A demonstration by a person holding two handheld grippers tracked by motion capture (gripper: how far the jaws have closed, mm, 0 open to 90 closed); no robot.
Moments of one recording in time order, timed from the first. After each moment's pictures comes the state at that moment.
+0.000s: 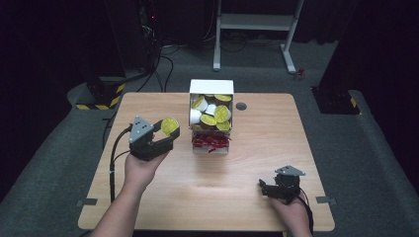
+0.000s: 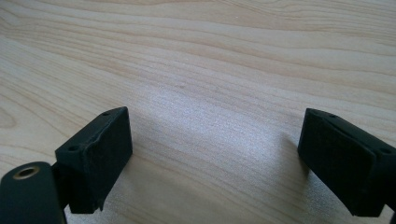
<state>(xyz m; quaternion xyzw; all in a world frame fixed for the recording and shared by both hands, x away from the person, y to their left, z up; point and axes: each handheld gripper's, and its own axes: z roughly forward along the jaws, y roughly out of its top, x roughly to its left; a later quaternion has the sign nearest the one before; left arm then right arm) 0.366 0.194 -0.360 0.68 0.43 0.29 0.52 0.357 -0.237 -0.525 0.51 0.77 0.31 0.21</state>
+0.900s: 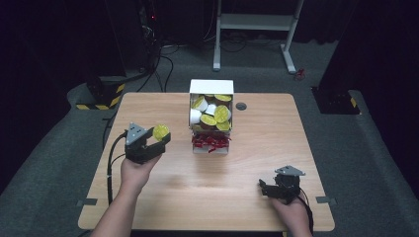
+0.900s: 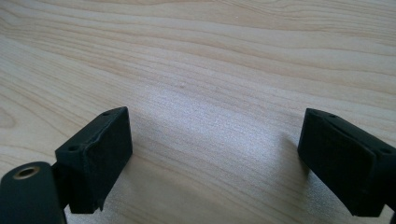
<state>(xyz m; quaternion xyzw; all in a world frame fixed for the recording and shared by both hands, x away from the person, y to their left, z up) 0.380 0.220 -0.404 0.68 0.47 0.28 0.48 0.357 -0.237 -0.525 0.51 0.77 0.31 0.21</state>
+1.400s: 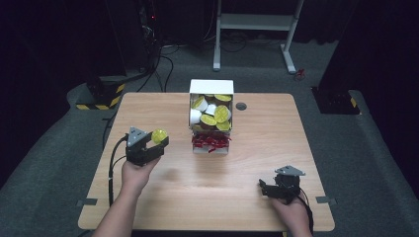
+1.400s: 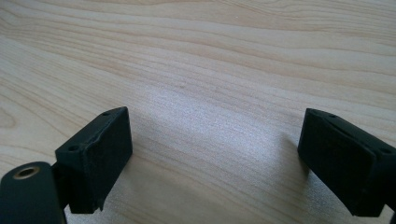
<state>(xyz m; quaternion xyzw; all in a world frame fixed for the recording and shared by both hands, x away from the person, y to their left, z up) 0.387 0.227 -0.429 0.68 0.50 0.27 0.47 0.357 -0.237 -0.525 0.51 0.78 0.31 0.21</state>
